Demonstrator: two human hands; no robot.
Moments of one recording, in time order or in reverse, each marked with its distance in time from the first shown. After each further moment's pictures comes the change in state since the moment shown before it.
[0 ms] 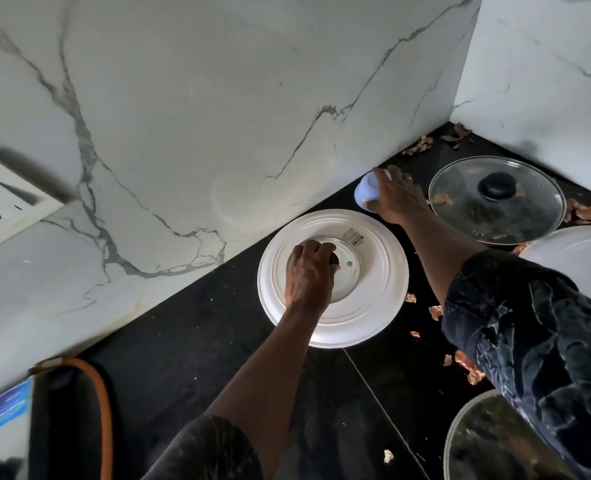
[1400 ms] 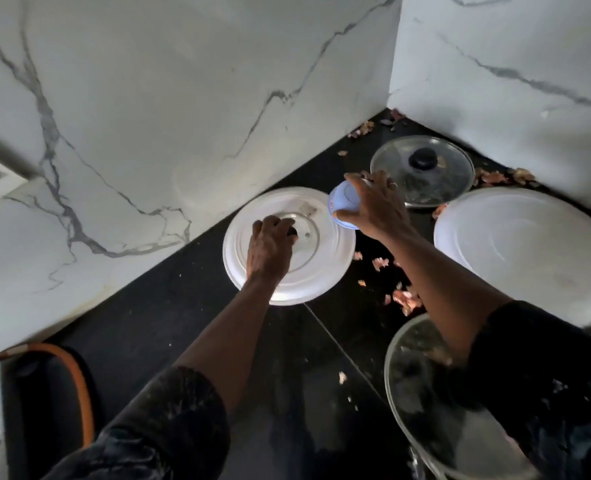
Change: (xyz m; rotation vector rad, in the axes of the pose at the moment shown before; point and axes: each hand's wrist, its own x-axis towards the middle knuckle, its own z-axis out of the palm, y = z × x) left_hand -0.023 0.006 -0.014 -0.027 -0.018 0.016; right_hand -0.147 0.012 -0.049 0.078 0.067 0.052
